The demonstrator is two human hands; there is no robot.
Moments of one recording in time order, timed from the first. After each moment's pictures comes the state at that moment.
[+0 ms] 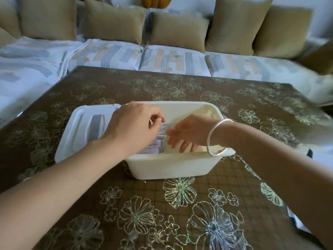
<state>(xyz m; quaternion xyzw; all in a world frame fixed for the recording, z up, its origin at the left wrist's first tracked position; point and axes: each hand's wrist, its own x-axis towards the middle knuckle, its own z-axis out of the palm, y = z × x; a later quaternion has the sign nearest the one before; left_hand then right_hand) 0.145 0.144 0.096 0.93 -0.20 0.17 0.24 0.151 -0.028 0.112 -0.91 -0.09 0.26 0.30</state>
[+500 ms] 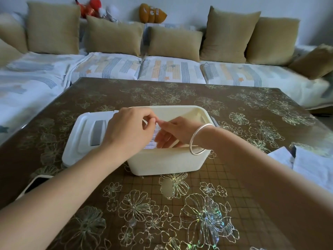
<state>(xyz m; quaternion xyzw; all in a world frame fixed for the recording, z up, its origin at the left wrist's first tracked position) 0.115 0.136 0.109 0.92 -0.15 0.20 0.29 0.132 -0.020 0.115 -0.87 -0.07 0.23 0.43</state>
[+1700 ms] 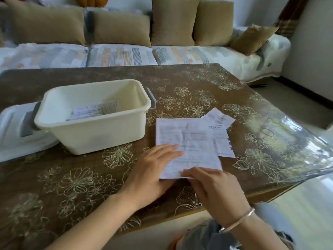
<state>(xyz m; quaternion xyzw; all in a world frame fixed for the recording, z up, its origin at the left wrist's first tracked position) 0.000 0.007 -0.016 0.84 -0.42 0.03 0.34 -0.104 -0.166 0.008 -0.97 -0.06 -0.21 0.13</state>
